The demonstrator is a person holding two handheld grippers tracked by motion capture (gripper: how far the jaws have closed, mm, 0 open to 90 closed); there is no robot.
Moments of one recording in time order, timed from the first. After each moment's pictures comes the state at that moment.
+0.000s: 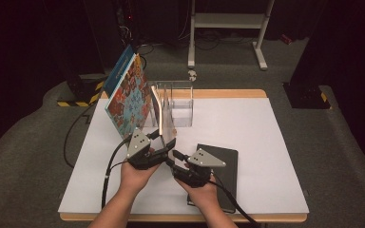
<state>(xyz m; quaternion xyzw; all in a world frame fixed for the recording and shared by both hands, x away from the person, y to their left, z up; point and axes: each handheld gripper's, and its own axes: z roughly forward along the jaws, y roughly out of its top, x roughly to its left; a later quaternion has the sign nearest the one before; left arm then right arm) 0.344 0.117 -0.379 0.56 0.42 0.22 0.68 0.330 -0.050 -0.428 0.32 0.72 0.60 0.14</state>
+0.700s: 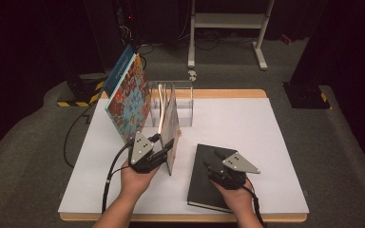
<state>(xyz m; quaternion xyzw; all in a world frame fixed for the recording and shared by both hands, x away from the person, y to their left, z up) 0.335 0.112 -0.383 0.57 0.42 0.27 0.66 0.328 -0.146 -0.437 0.38 0.72 0.52 0.26</state>
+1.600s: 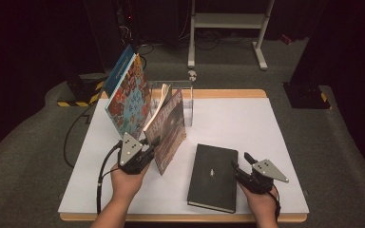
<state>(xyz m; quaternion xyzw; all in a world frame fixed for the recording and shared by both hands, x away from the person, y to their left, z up) 0.330 0.139 -0.380 0.55 0.44 0.29 0.65 0.324 -0.214 -0.460 0.44 0.69 0.49 0.30</state>
